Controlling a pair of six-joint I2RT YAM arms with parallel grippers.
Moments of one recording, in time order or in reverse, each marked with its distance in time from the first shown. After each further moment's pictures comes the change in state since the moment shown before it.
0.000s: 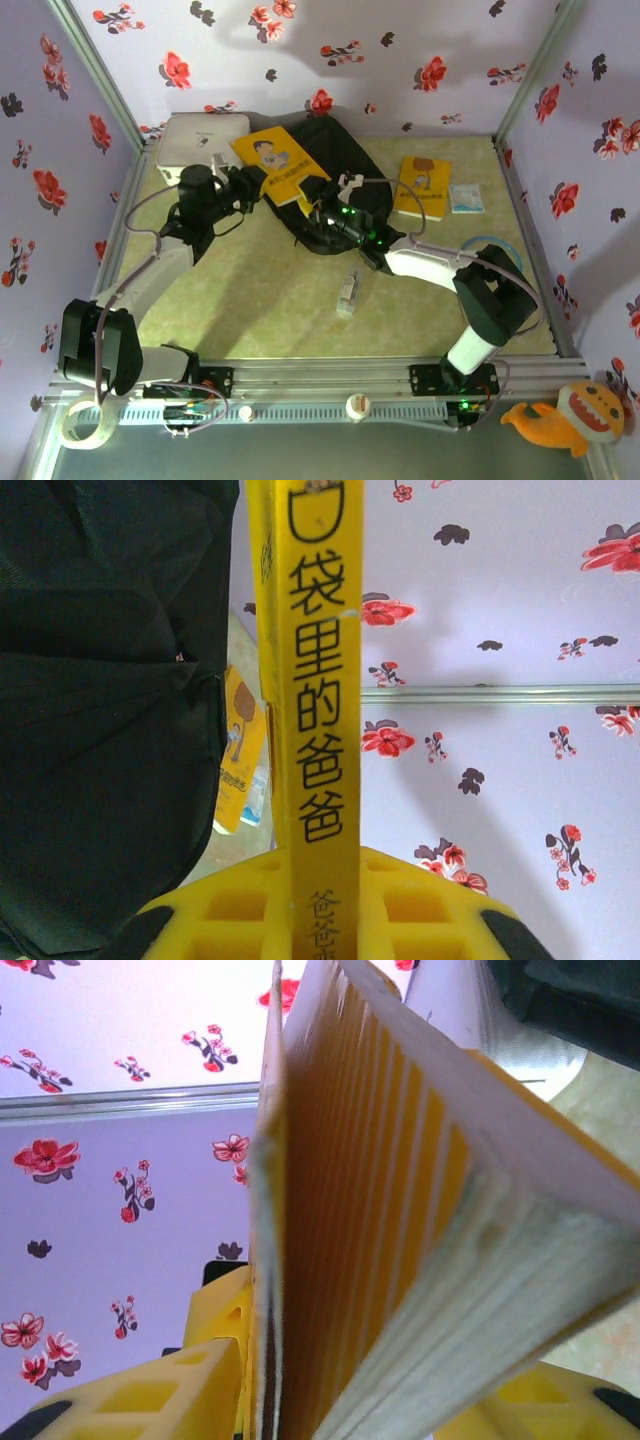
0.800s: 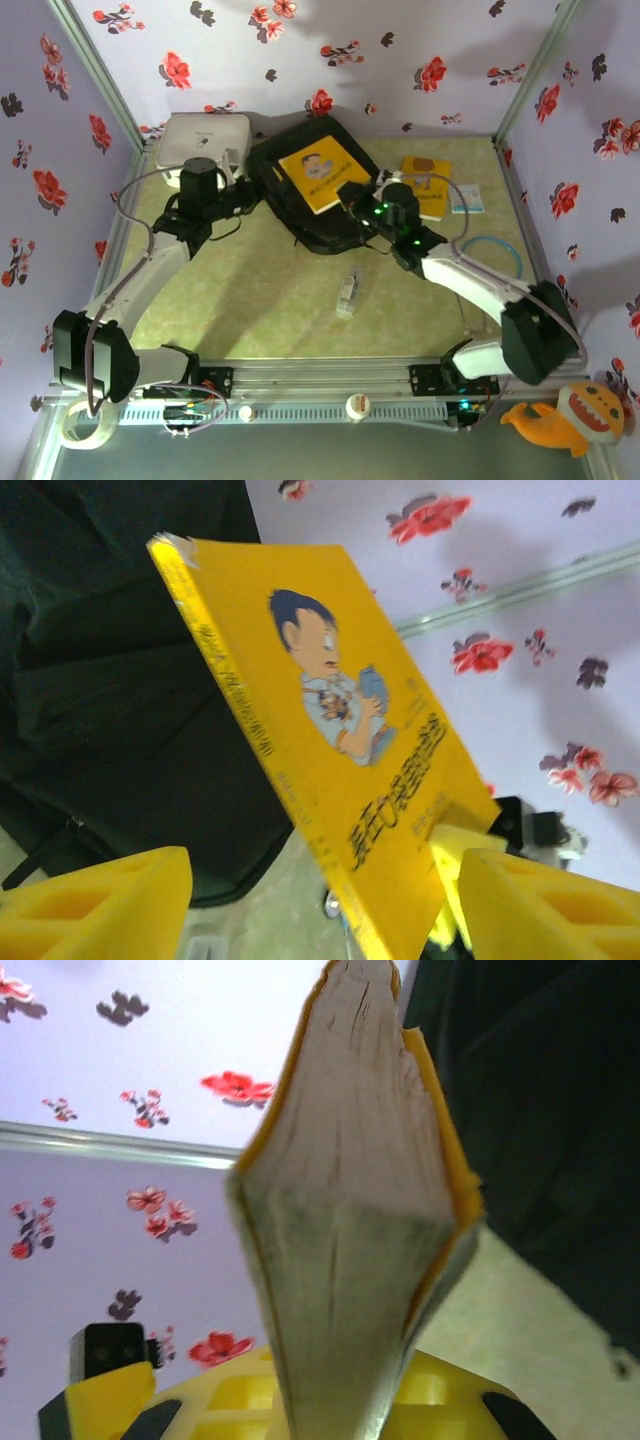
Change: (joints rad) left arm -0.045 -0.029 0.139 -0.380 0.030 0.483; right arm -0.150 -0.314 -0.088 -0.418 0.053 -0.300
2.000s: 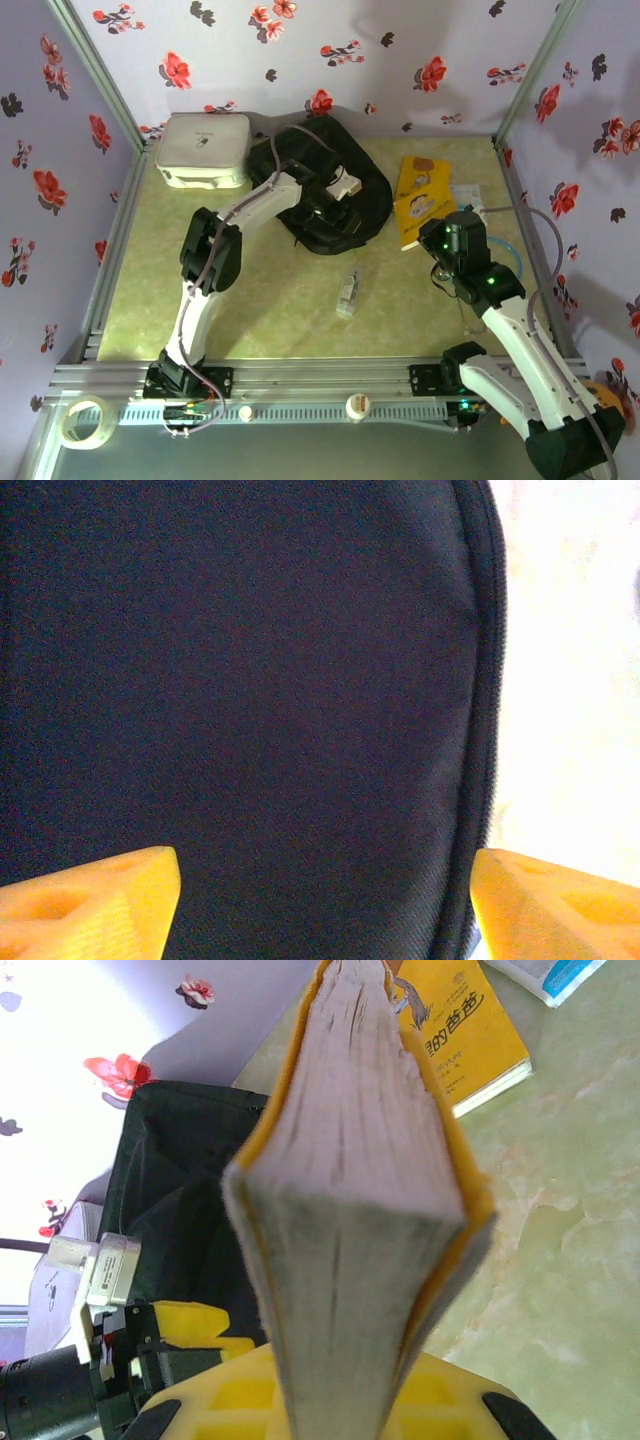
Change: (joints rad) left arm -0.320 0.925 0.908 -0.729 -0.097 0.916; right arm -0.237 -0.515 -0.067 -0.811 0.270 -0.262
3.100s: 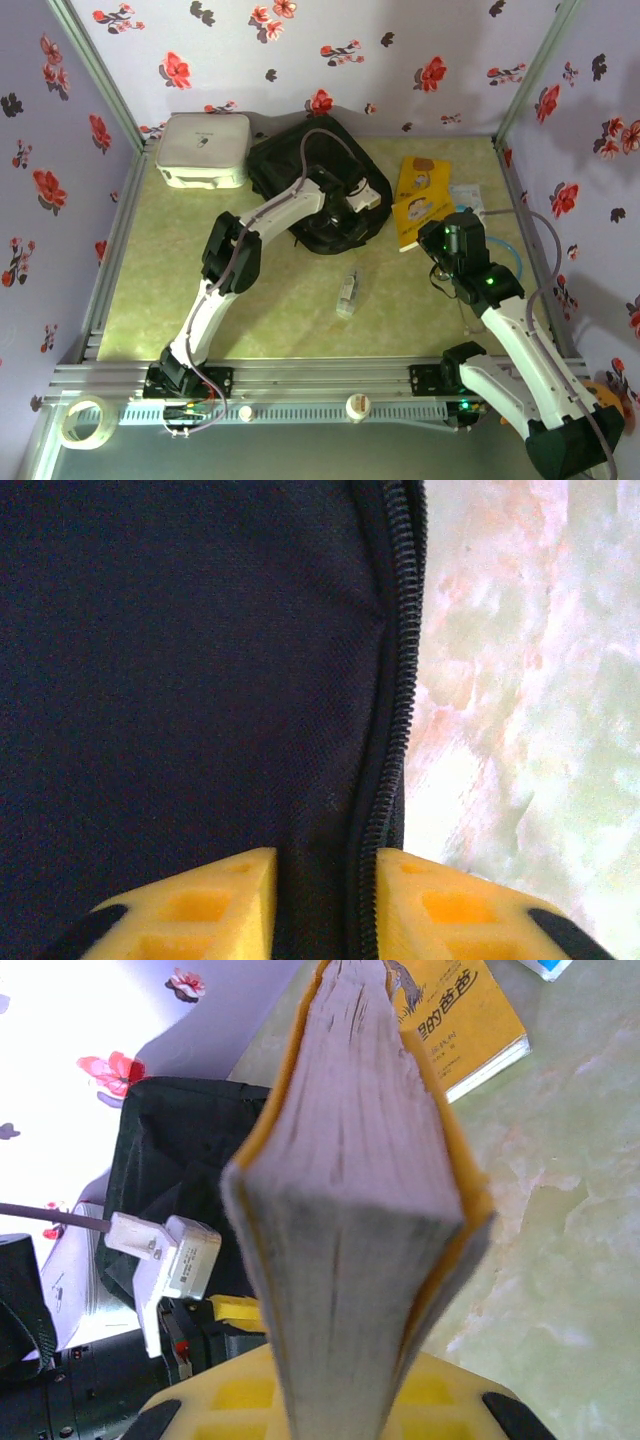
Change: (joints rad) left arm -0.088 0.131 0.183 -0.104 -0.123 0.066; right arm 0.000 0.000 -0.012 0.000 -0.015 0.045
